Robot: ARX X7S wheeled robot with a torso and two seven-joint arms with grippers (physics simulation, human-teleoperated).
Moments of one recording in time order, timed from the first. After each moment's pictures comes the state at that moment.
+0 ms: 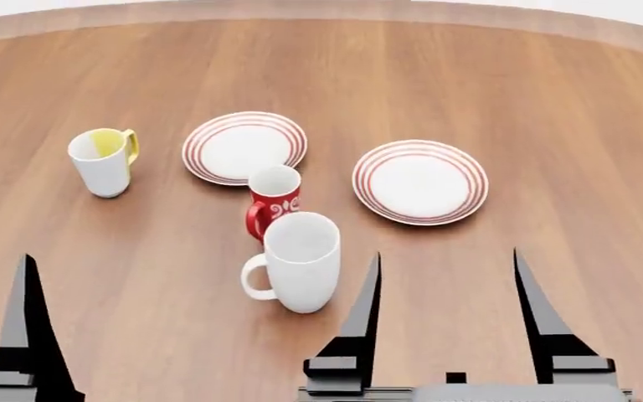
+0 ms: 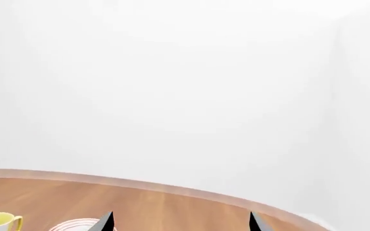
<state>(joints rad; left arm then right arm) 0.02 -0.12 0.06 0.87 -0.16 -0.42 -0.18 0.08 0.10 -0.21 -0.81 -0.14 0.54 0.16</state>
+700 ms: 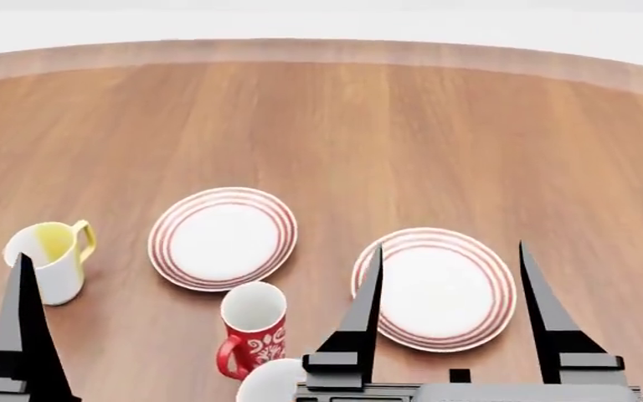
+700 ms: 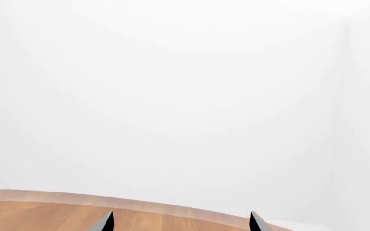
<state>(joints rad) 0.02 -0.16 0.08 0.92 -0.20 -0.44 -0.22 0.10 0.13 -0.23 -0.86 -0.11 0.58 0.21</state>
